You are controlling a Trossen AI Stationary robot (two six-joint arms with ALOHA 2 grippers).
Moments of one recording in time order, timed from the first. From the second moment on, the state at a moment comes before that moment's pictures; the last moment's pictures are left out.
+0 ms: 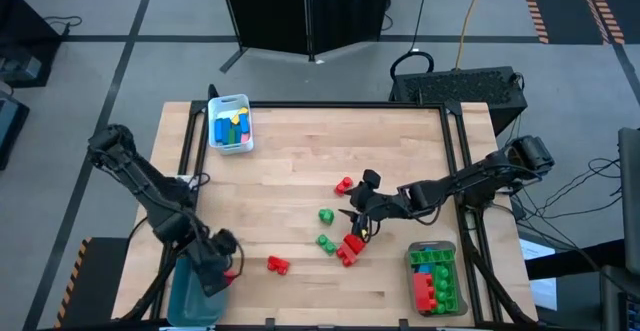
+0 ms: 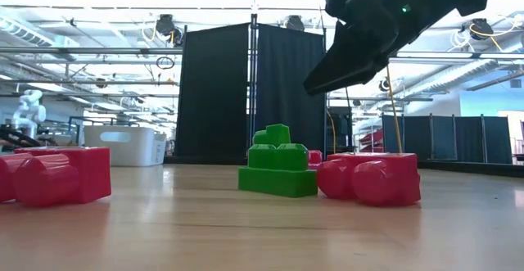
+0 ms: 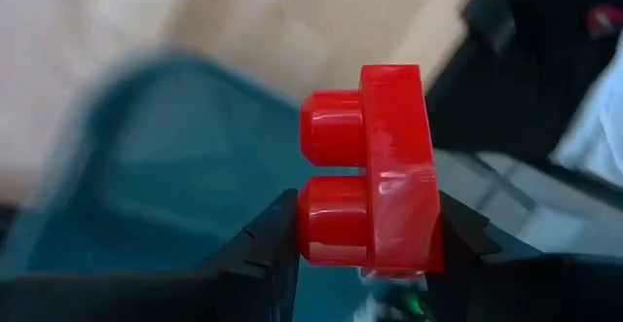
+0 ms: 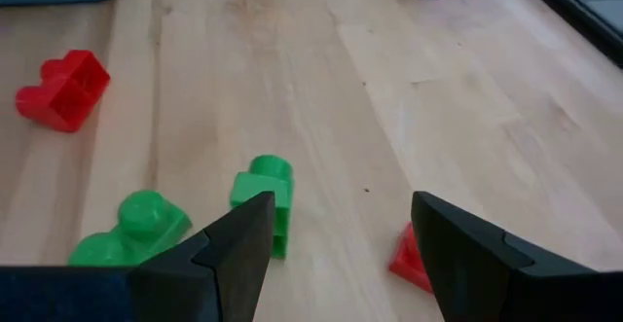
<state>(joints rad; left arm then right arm) -0.80 1.31 1.01 -0.89 0.25 -1.43 0.26 1.52 0.79 0.07 0.44 0.30</state>
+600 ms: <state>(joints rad) -0.99 1.35 1.01 -0.94 0.14 -1.67 0.22 1.55 0.79 0.14 0.36 0.17</state>
